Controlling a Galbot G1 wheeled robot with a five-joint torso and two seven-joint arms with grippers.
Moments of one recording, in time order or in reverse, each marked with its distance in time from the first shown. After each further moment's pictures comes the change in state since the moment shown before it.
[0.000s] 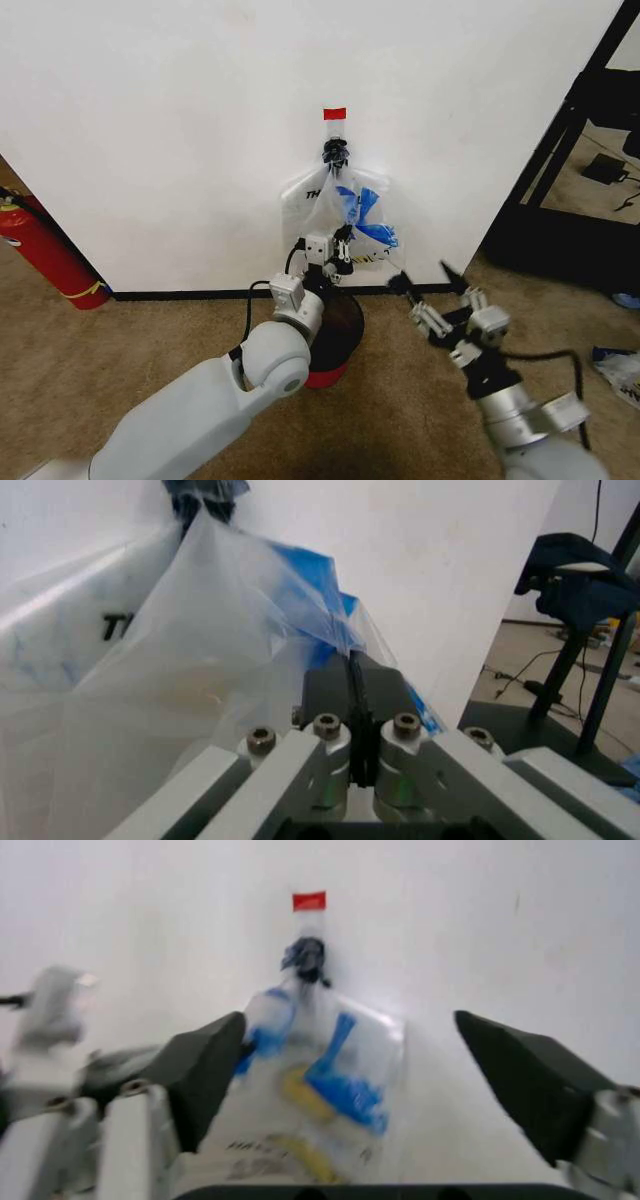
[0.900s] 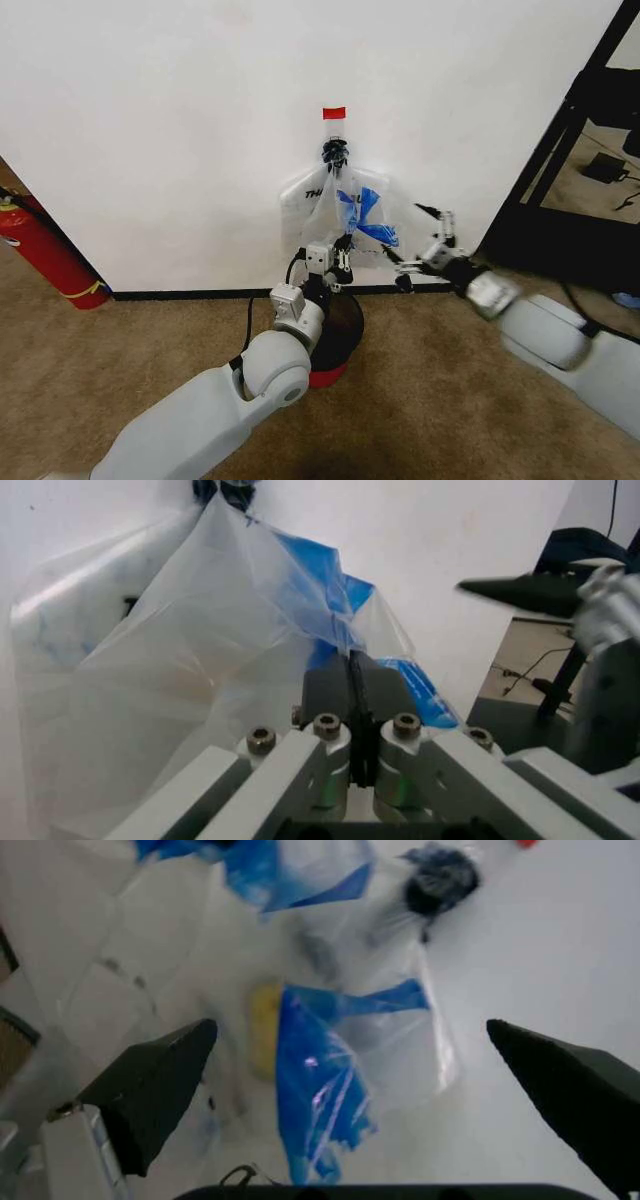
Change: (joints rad) left arm 0.035 0.005 -0.021 -0.009 0.008 0.003 0.002; right arm 0.970 -0.335 -0.766 -0.466 -0.317 -0.103 -0.087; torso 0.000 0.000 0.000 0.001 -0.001
